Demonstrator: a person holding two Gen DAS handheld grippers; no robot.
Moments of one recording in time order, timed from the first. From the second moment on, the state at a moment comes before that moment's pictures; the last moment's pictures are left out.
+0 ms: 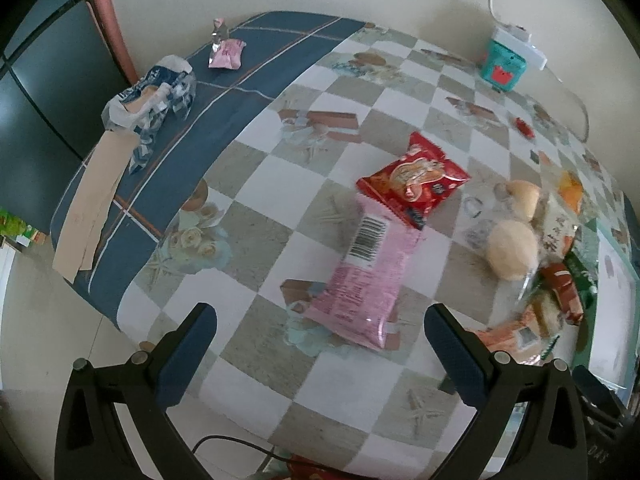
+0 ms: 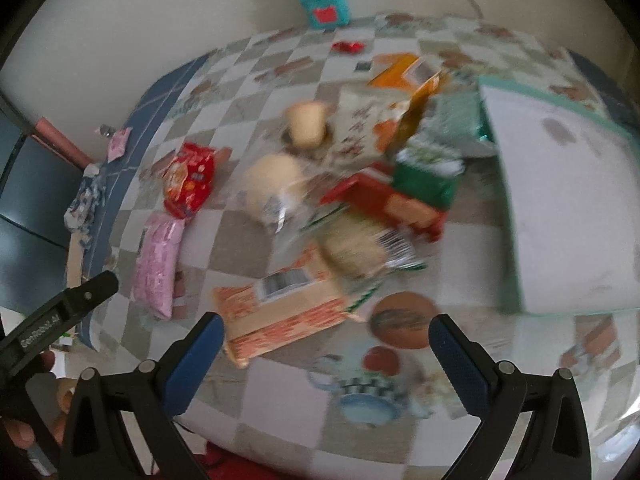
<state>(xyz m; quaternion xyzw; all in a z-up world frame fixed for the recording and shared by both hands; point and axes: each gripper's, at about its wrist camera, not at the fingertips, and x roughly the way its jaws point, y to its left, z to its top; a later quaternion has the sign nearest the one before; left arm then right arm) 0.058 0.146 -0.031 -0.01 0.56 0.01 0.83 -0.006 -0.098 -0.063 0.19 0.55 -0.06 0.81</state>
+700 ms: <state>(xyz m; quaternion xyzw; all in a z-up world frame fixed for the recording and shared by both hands) 0.088 0.134 -0.074 0.02 0.59 -0.03 0.81 0.034 -0.087 -0.108 0.28 0.58 -0.17 0.75</state>
